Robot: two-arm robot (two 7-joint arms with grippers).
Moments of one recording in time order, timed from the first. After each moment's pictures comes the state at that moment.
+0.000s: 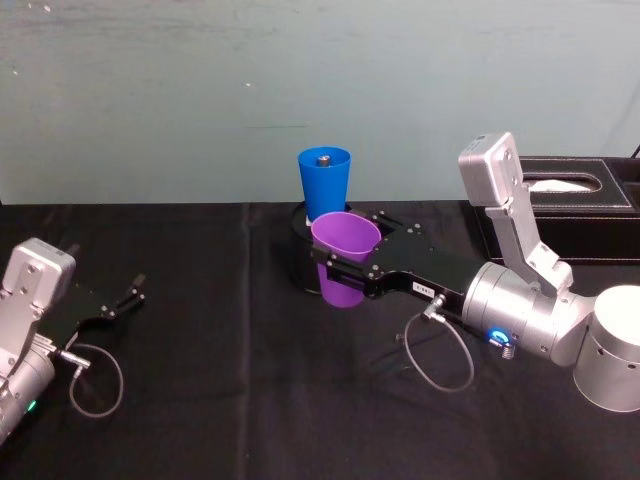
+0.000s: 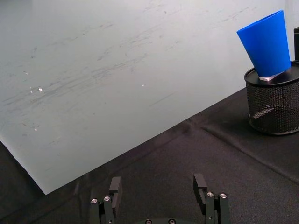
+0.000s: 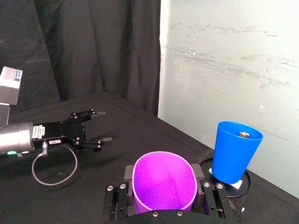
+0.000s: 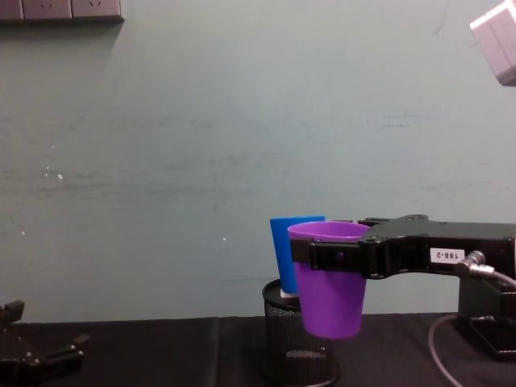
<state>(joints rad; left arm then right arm) -0.20 0.60 0.45 -1.41 -0.25 -0.12 0.03 0.33 0.46 -0.44 -1.62 0.43 0.19 0.47</state>
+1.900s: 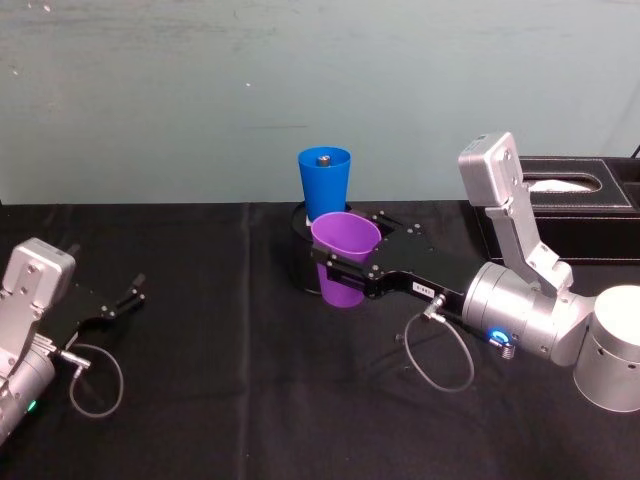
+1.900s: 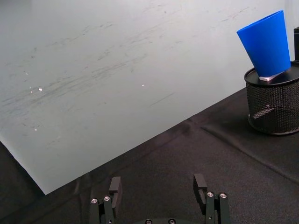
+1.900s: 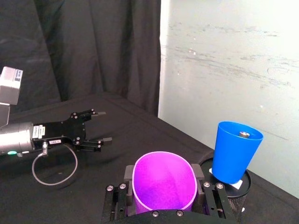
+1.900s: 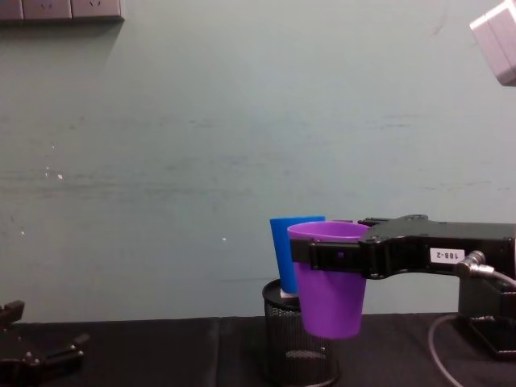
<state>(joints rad) -0.20 0.60 0.45 -1.41 -0.25 -0.12 0.03 0.33 0.46 -0.44 -1.62 0.43 0.19 0.47</state>
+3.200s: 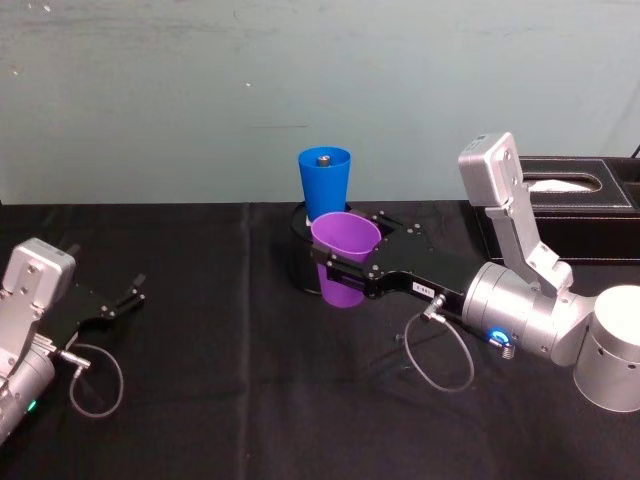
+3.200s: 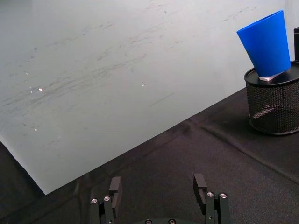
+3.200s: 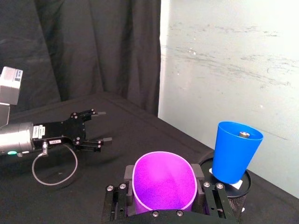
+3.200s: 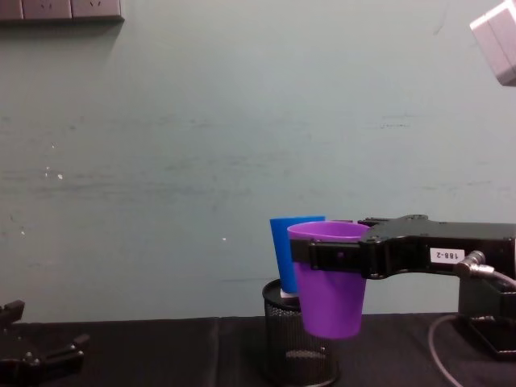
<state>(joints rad) -0.20 0.60 0.45 -1.41 -0.25 -0.12 0.03 0.33 0.46 -0.44 -1.62 0.43 0.19 0.47</state>
